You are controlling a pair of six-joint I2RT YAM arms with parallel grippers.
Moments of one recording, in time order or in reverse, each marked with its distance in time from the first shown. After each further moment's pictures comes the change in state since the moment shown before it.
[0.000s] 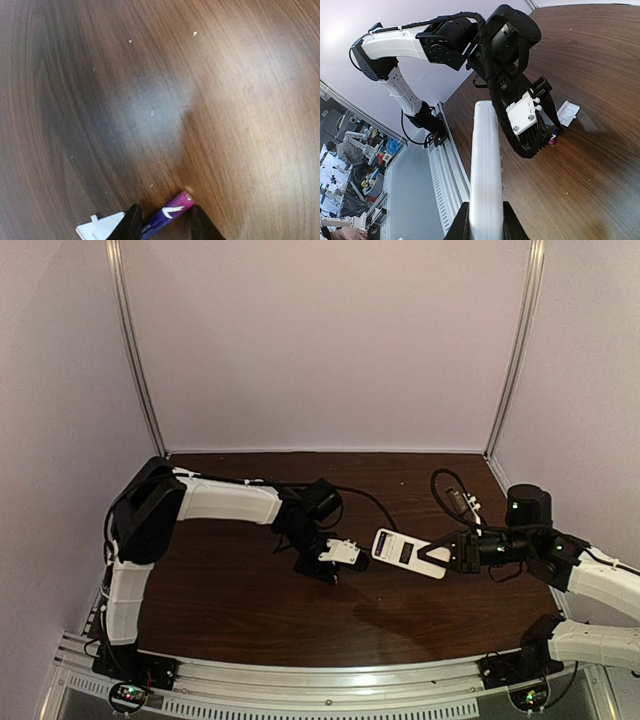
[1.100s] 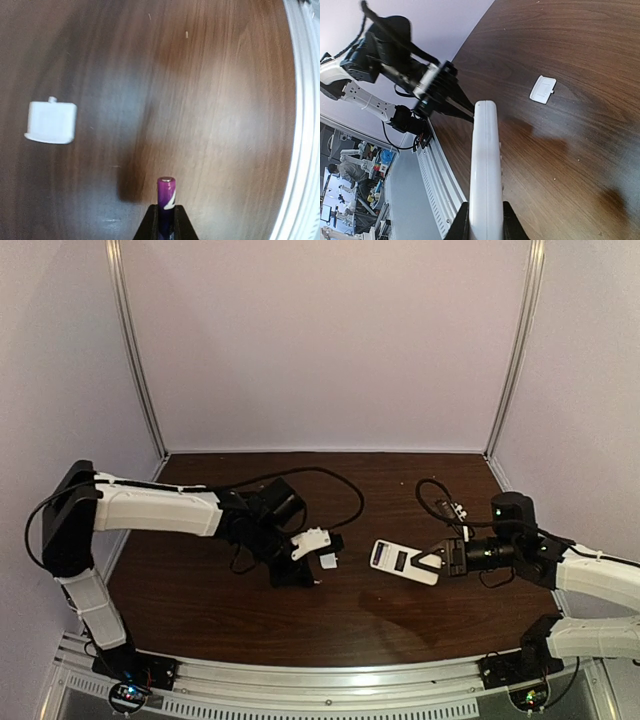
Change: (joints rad) left arm -0.030 -0.346 -0.389 0.092 -0.003 -0.655; right arm 0.002 0.114 -0.027 0.029 0.058 0.066
